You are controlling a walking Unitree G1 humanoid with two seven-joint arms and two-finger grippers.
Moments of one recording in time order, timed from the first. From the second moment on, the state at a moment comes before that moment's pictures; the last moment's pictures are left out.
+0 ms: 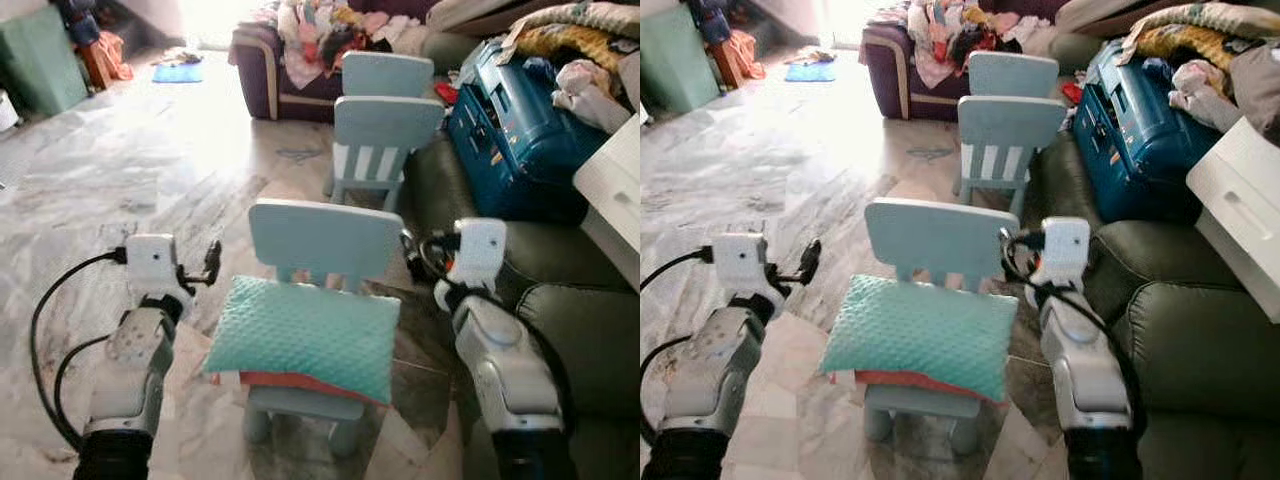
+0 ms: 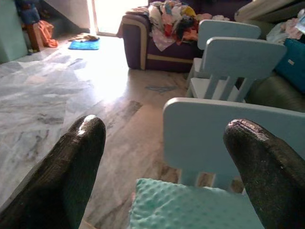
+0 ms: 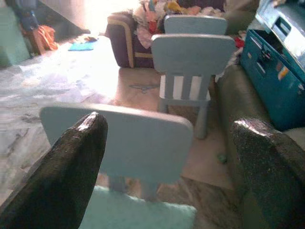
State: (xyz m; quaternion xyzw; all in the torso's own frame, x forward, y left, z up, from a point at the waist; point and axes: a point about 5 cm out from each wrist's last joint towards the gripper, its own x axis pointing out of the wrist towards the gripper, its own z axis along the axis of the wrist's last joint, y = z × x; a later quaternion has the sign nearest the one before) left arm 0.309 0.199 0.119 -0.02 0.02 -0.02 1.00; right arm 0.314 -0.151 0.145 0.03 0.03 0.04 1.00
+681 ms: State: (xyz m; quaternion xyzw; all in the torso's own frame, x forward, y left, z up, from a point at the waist) left arm 0.267 0.210 0.079 0.03 0.06 -0.05 1.00; right arm 0.262 -0.242 0.101 -0.04 0.10 -0.06 0.99
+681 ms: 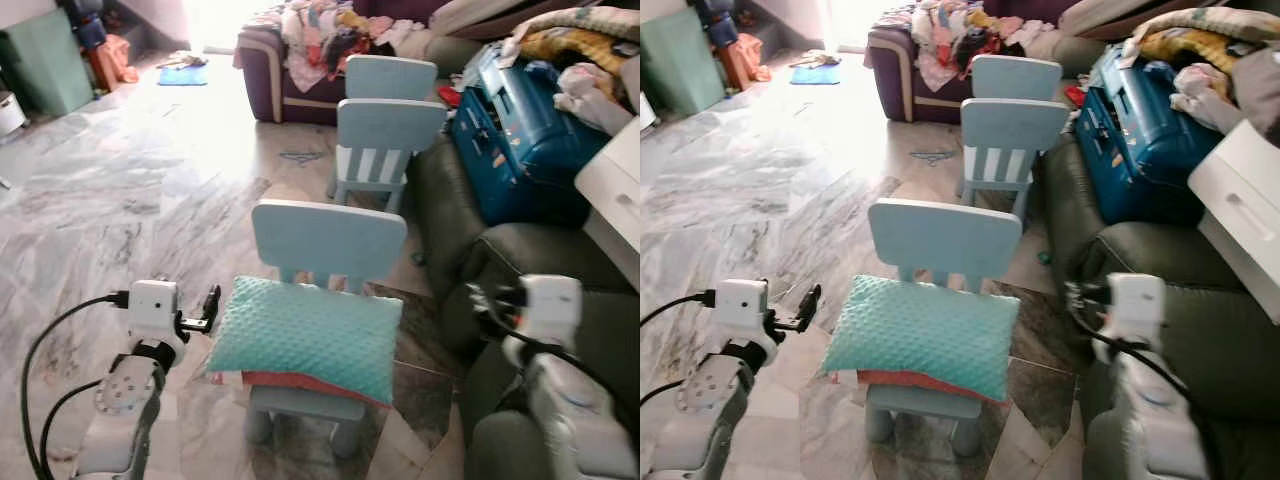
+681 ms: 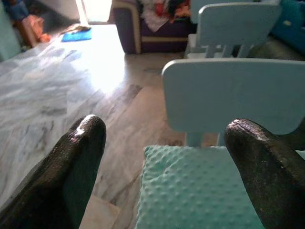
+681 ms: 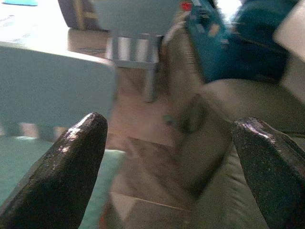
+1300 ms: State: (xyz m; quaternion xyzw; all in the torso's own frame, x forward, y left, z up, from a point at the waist) left arm 0.283 0.205 0.096 0.04 0.02 -0.07 1.00; right arm 0.261 -0.223 0.099 0.01 0.06 -0.09 0.99
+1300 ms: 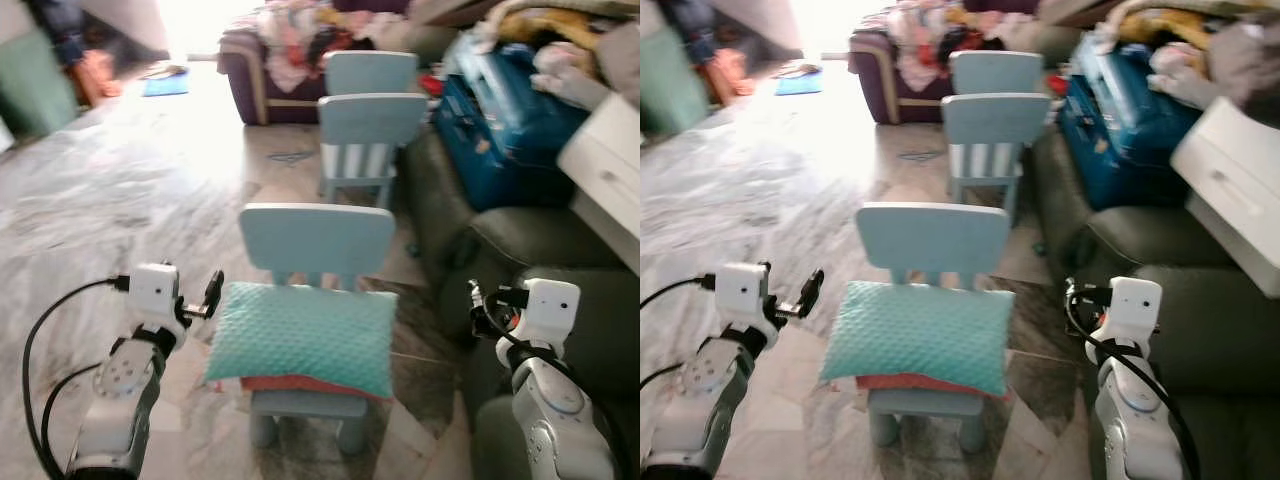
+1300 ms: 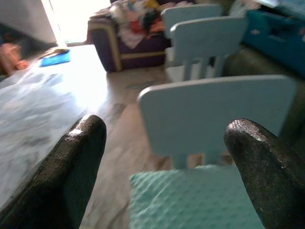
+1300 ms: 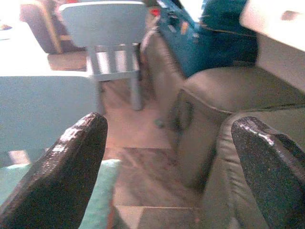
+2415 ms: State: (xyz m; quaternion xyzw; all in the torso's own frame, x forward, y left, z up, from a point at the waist) left arm 0.281 0.199 0.089 0.02 0.03 -0.07 1.00; right arm 0.288 -0.189 0.117 -0.02 0.03 -0.01 1.00
